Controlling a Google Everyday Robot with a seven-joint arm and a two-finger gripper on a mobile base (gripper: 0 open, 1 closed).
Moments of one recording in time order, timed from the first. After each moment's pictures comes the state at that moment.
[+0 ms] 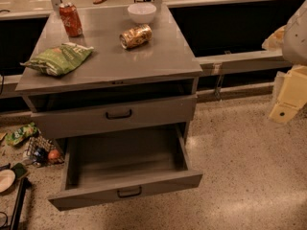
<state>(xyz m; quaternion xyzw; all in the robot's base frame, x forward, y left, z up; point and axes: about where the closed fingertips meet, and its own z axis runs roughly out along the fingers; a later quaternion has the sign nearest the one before) 0.438 -0.216 0.979 -0.60 0.78 -0.04 0.16</state>
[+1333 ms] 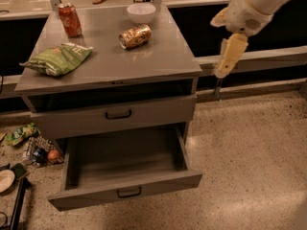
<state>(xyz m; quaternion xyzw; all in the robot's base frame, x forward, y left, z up) 0.626 -0.171 0.943 -0.67 0.70 0.01 0.24</state>
